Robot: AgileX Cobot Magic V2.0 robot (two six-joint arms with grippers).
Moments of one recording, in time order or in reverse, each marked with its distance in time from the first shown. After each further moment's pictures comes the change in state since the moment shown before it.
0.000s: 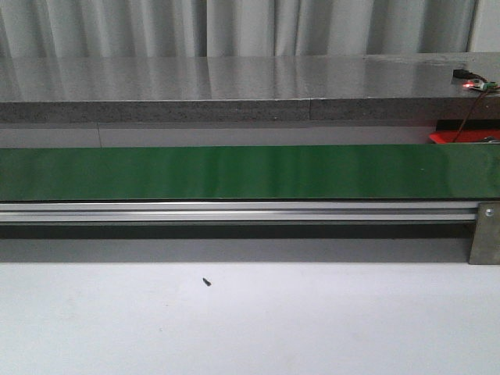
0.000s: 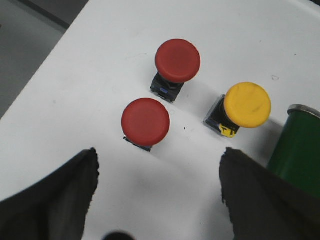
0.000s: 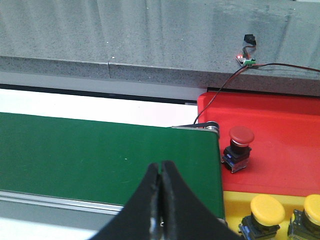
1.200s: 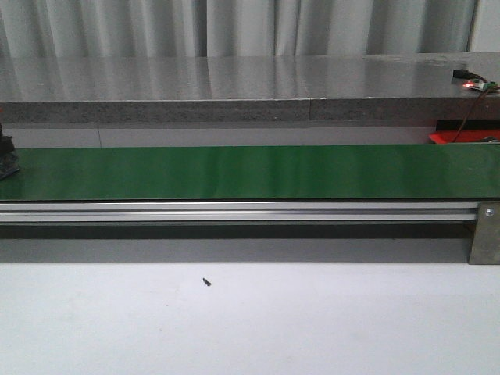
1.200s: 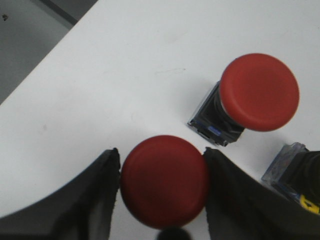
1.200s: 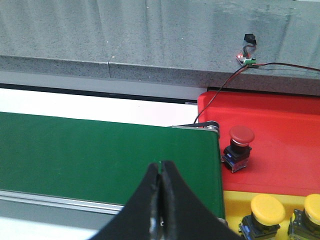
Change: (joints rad) left arm 0.014 0.227 -0.003 -0.030 -0.260 -0.027; right arm 0.000 0.000 0.000 0.000 0.002 0.000
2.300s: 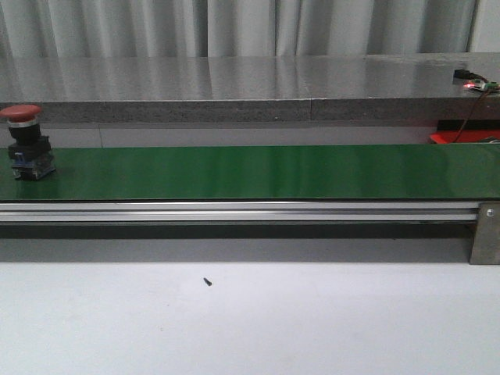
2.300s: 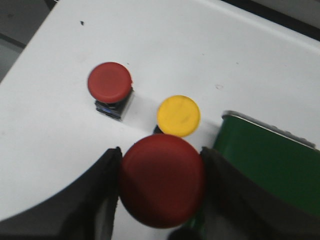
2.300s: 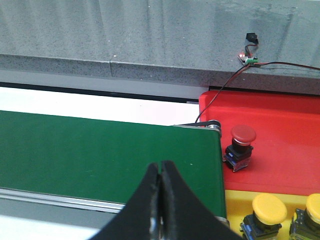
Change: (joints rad) left arm -0.135 -0.274 0.042 0.007 0.201 0.053; right arm 0.000 0.000 0.000 0.000 0.004 0.000
